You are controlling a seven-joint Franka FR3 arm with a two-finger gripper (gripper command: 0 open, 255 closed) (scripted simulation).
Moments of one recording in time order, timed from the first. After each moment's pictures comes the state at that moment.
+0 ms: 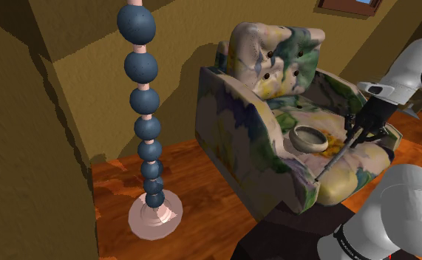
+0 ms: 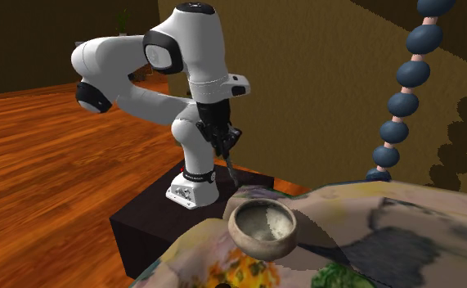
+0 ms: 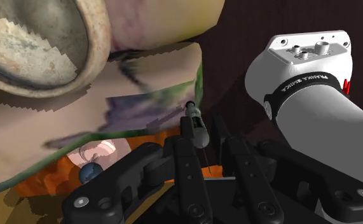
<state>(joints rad) 0.20 -1.33 -0.75 -2.64 -0.49 1.43 -1.43</state>
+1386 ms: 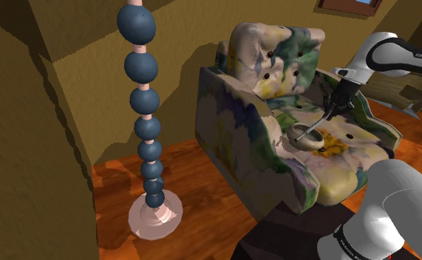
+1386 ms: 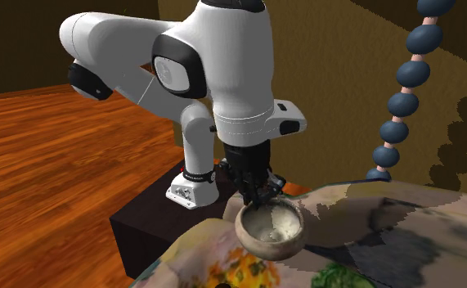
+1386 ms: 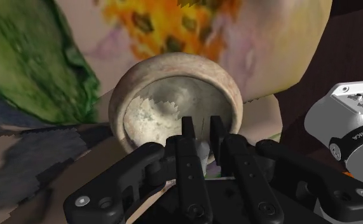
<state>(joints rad) 0.65 -0.92 -1.18 -2.15 -0.60 1.62 -1.57</state>
